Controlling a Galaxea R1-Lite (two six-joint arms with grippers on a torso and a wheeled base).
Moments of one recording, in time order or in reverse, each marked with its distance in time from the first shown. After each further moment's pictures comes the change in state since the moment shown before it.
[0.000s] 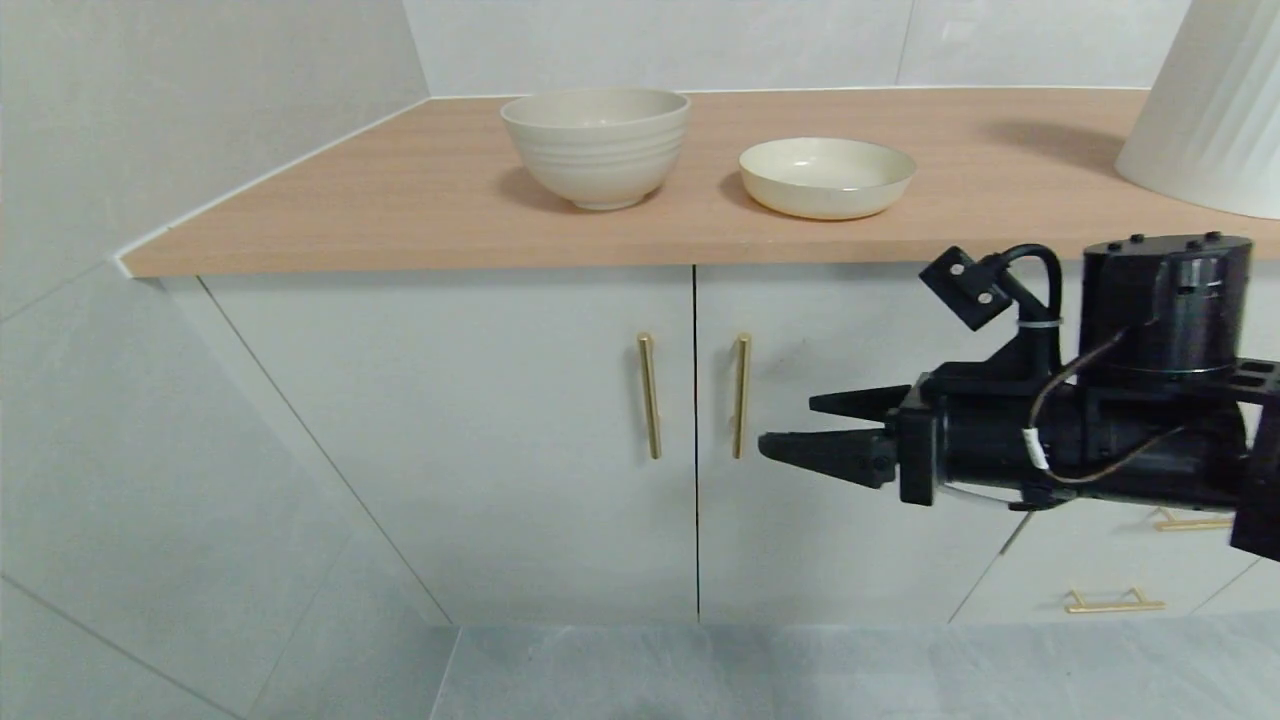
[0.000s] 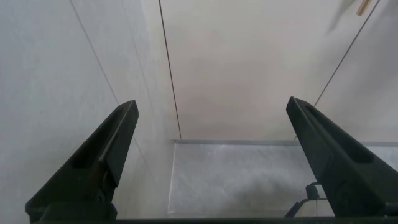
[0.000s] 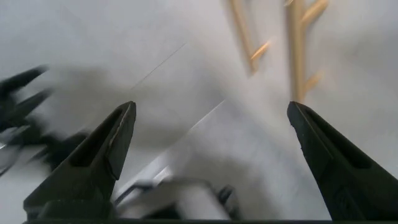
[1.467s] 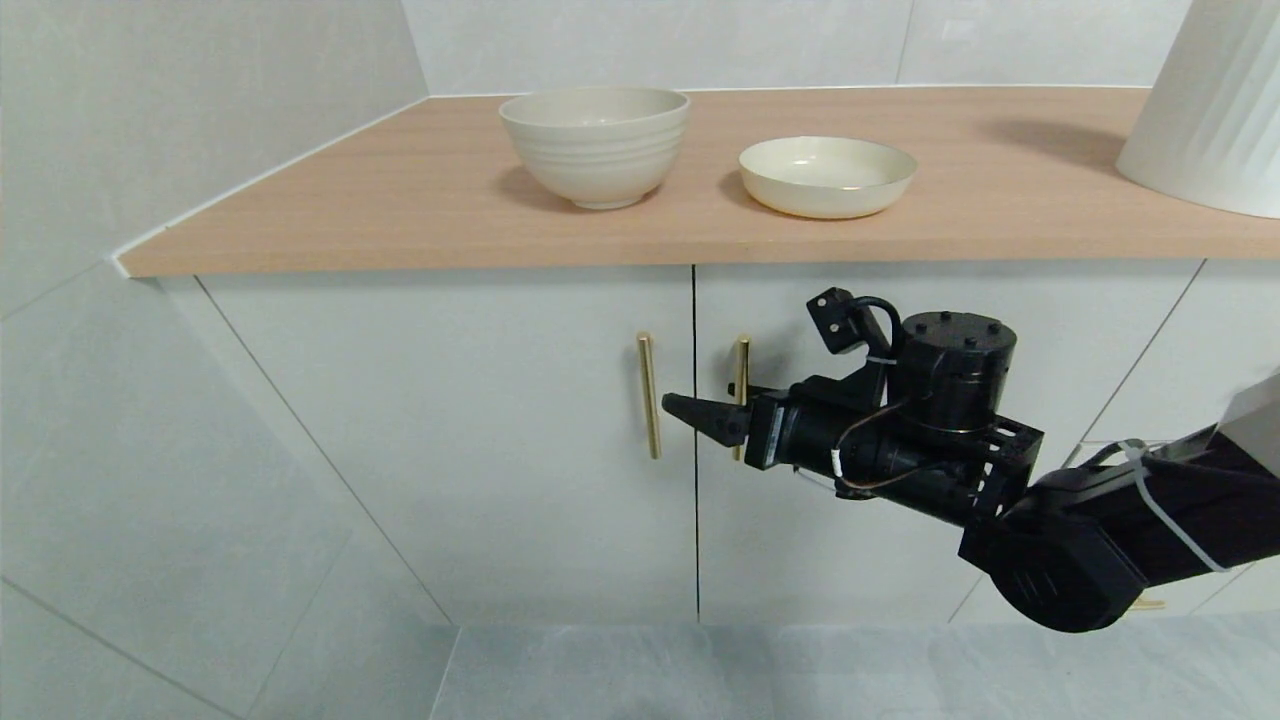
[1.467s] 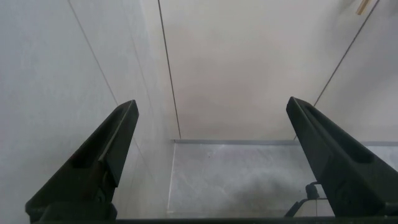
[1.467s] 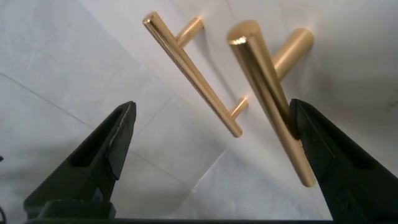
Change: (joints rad) left arm 0.000 0.000 0.000 0.000 0.000 0.000; right arm 0.084 0.351 -0.052 -0.497 -0.185 0.241
